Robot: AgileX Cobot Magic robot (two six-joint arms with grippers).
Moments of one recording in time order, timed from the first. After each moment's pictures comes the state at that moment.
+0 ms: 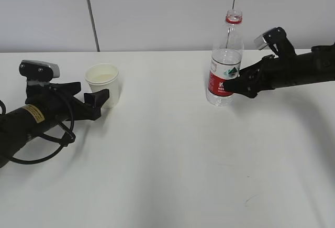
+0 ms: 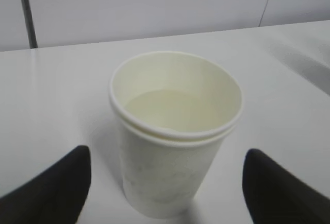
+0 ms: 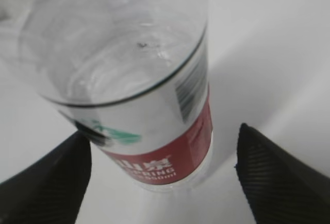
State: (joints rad) left arm -0.17 2.11 -0.73 0.38 -1.10 -0.27; right arm -0.10 2.16 -1.31 -1.64 -0.74 1.11
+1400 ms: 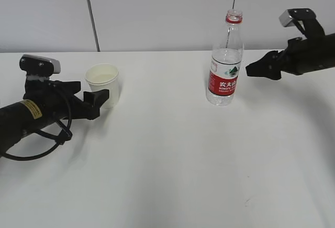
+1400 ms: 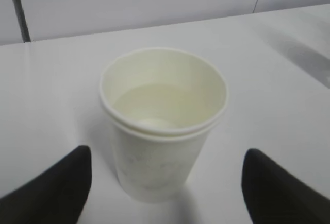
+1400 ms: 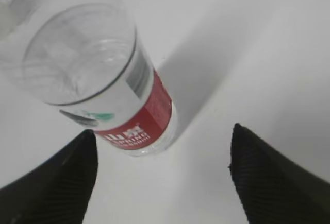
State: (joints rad) left arm -0.17 2.04 -0.72 0.43 -0.99 -0.29; right arm -0.17 2.00 -1.30 -1.85 -0.68 1.50
